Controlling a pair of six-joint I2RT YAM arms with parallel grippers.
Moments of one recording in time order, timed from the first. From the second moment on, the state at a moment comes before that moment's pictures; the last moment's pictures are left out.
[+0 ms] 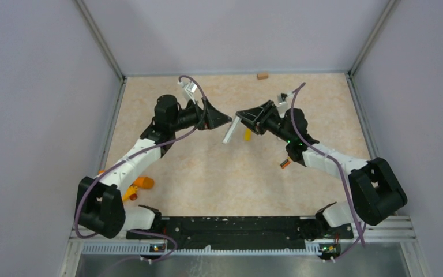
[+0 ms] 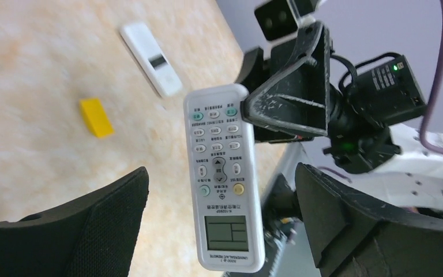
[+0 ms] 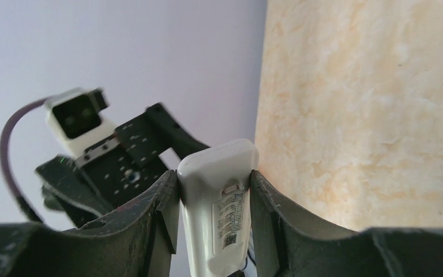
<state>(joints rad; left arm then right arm) -0.38 1.34 0.92 0.20 0.73 -0.76 0.52 1.42 0.72 0.68 -0.34 1.33</state>
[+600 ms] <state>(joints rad) -0.59 1.19 0.83 0.17 0.30 -0.39 0.52 1.38 0.78 0.23 -0.14 1.49</state>
